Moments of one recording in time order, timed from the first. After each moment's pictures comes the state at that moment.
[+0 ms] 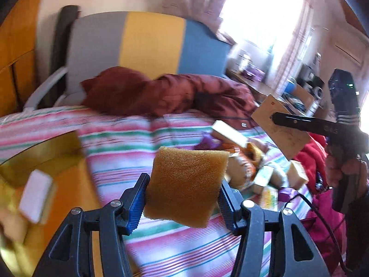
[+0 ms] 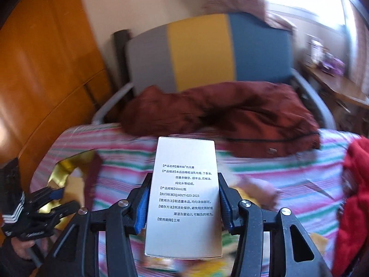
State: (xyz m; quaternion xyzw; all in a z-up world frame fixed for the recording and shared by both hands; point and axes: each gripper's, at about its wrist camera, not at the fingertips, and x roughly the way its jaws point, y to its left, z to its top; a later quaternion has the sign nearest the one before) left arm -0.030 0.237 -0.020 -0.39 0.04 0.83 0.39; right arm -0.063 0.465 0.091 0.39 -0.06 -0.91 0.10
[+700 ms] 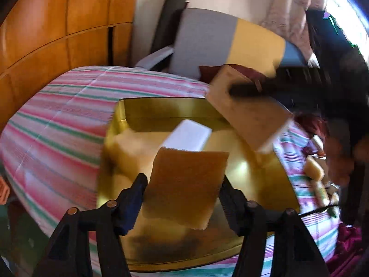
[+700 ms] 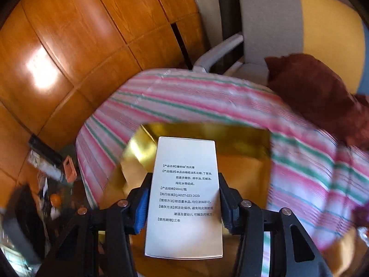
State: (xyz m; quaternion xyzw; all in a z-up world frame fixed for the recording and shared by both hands) left arm -0.067 0.018 -0.057 -0.42 -0.01 0.89 0.17; right arm -0.148 0.114 0.038 0.46 -0.02 -0.83 0.31
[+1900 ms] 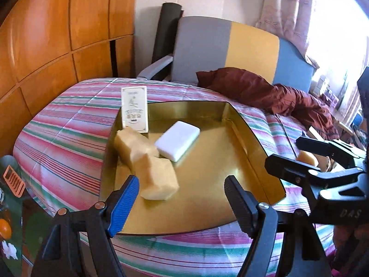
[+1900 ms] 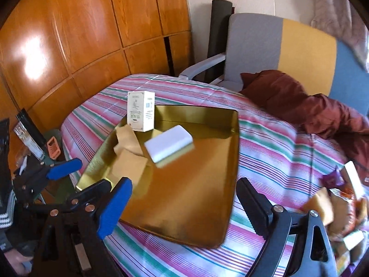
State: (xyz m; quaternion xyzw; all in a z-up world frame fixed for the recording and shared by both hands) left arm -0.009 0.044 -0.029 -0.39 0.03 0.91 0.16; right arm -0.018 0.180 0.038 0.39 0.04 -0.89 0.21
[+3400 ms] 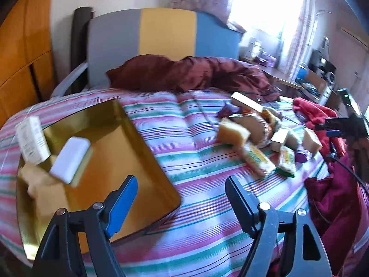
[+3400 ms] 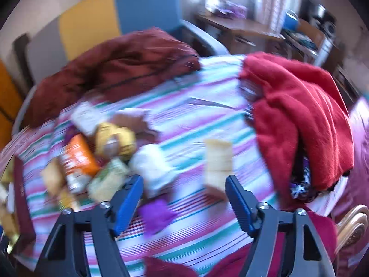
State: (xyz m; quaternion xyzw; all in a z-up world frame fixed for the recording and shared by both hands) left arm 0.021 0.182 -0.031 -0.39 0.10 0.84 0.37; right arm 0.062 0.627 0.024 0.49 -0.19 -0.81 -0.26
